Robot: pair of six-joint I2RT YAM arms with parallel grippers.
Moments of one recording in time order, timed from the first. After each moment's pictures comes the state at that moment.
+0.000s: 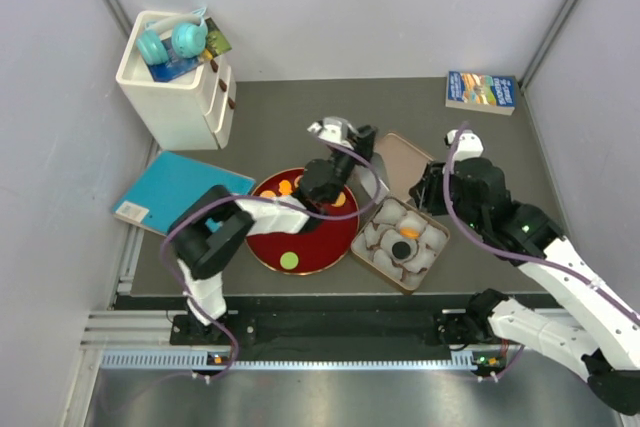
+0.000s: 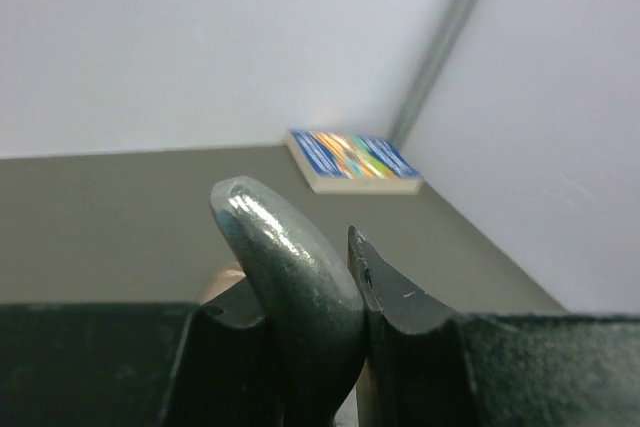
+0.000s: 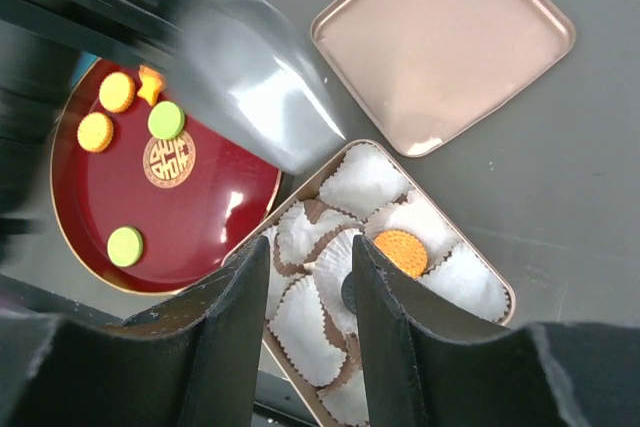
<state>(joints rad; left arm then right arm) -0.86 1.89 1.00 1.19 -0.31 -0.26 0.67 0.82 0.97 -0.67 0.23 0.46</state>
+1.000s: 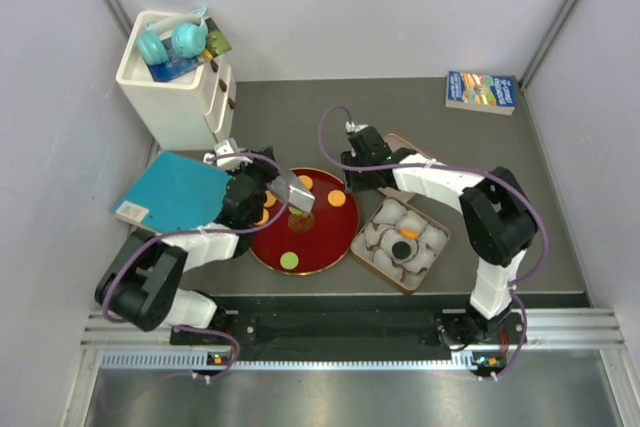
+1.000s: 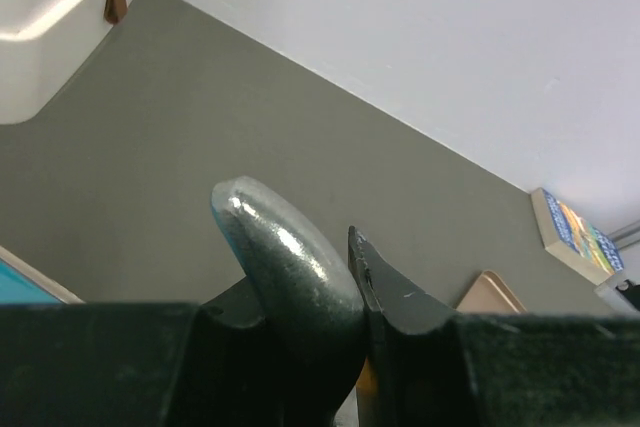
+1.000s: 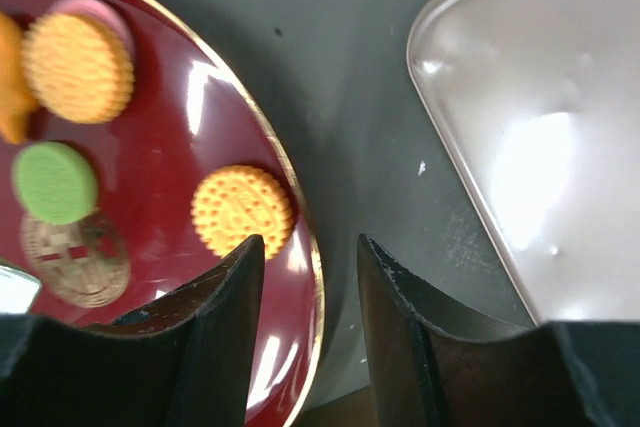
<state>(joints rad) -0.47 1.36 0.45 0.97 -0.49 -0.57 0.66 1.83 1.26 -0.32 0.04 0.40</state>
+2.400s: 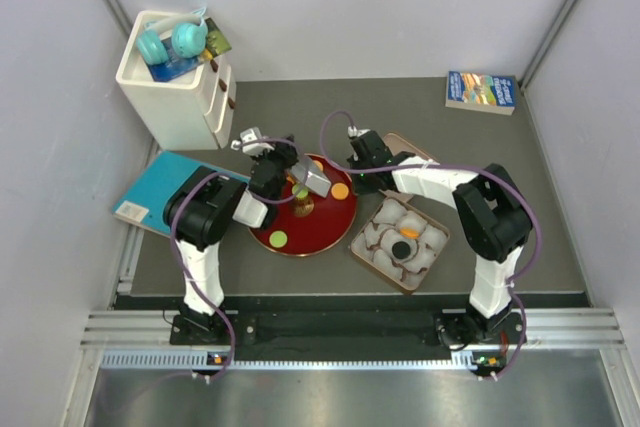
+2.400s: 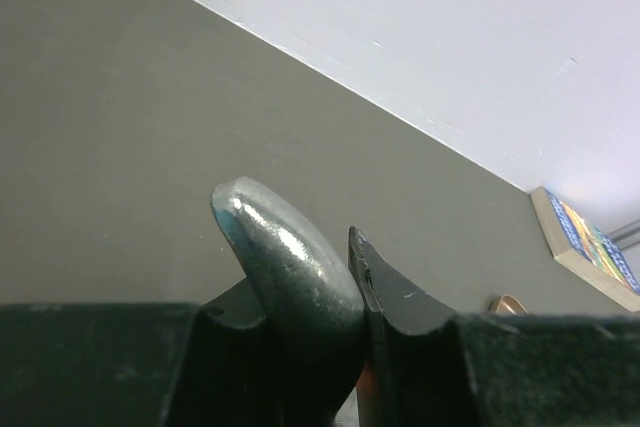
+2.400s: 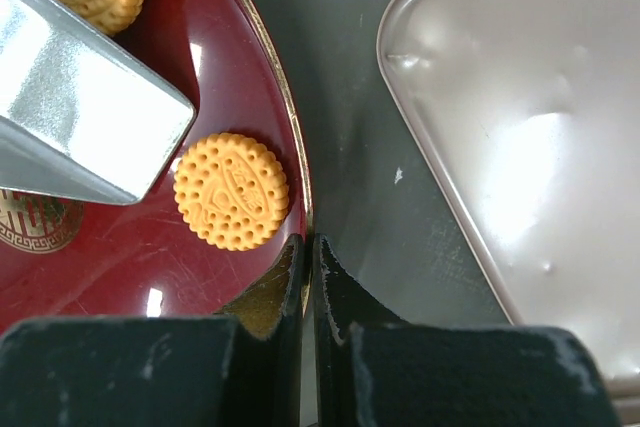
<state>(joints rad) -0.43 1.97 0.69 1.36 -0.39 -0.61 0.64 1.88 1.22 -0.27 0.04 0.39</state>
